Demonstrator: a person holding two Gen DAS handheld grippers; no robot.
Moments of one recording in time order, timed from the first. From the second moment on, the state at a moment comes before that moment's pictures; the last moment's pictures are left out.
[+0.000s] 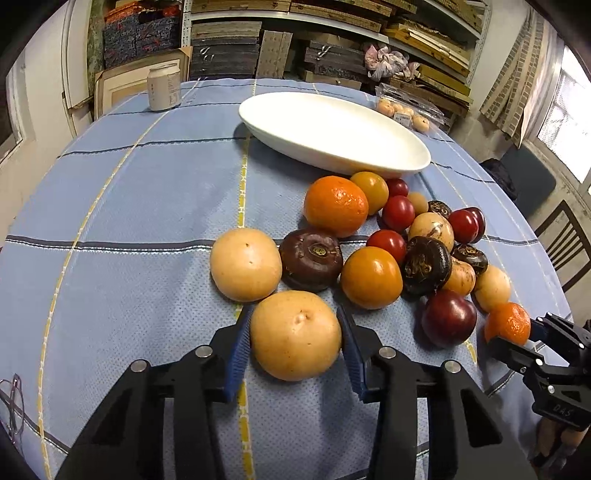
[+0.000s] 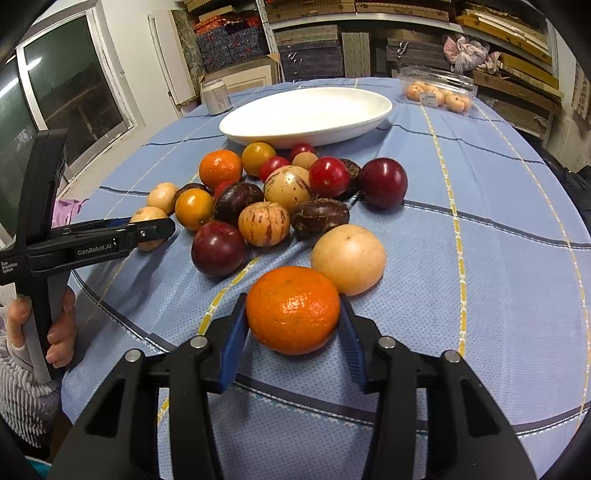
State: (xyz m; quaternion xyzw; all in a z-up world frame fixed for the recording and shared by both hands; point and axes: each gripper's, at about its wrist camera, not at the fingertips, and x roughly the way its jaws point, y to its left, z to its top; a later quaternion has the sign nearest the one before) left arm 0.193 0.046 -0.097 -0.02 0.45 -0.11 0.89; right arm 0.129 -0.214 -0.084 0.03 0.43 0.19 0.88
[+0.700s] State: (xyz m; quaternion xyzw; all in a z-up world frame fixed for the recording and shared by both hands) left arm 0.263 0.031 0.016 -0.01 0.36 -0.08 0.93; right arm 0.214 -0.245 0.044 0.08 0.31 0.19 0.93
